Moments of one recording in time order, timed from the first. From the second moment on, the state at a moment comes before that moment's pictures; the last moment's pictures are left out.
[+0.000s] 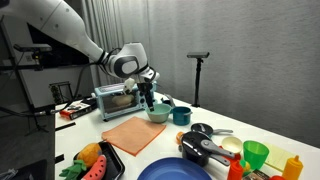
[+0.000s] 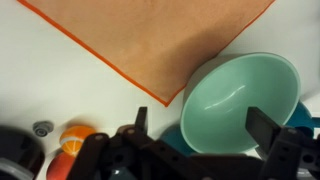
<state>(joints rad) 0.09 0.48 0.04 -1.79 0.02 2.54 0.59</state>
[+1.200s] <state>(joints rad) 0.18 0.78 -0.04 -1.42 0.08 2.30 0.73</state>
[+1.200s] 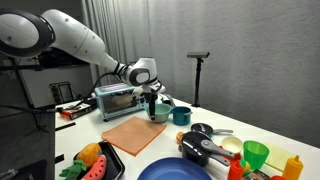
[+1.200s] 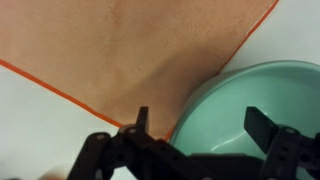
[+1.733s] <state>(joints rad) 0.19 0.80 -0.05 -1.42 0.05 2.38 0.72</state>
